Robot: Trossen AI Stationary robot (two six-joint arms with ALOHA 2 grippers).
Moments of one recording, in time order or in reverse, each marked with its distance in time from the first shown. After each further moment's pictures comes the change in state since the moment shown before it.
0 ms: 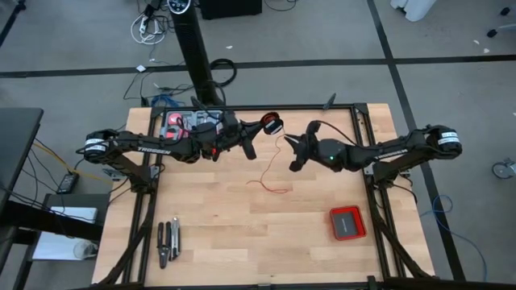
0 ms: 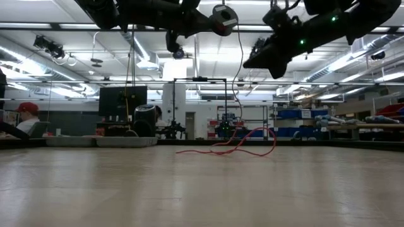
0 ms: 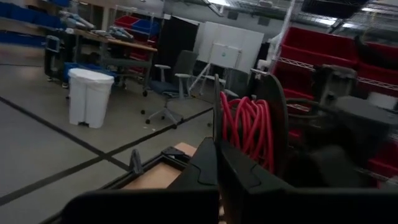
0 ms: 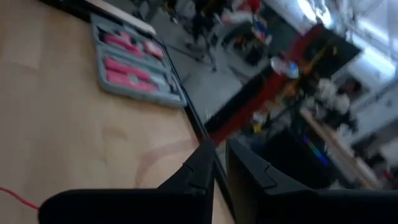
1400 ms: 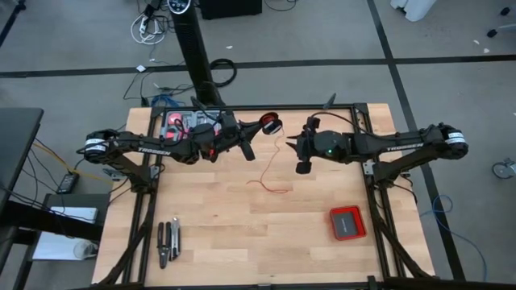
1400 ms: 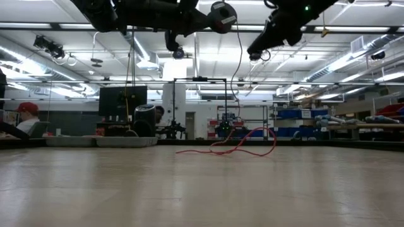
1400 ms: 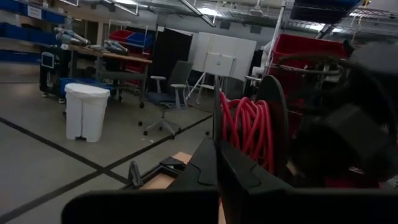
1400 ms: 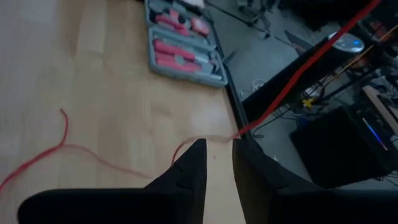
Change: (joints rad) left arm 0.000 0.000 -0.032 0.080 0.016 0.055; right arm 0.027 -0.084 0.324 -0.718 -0.125 0.179
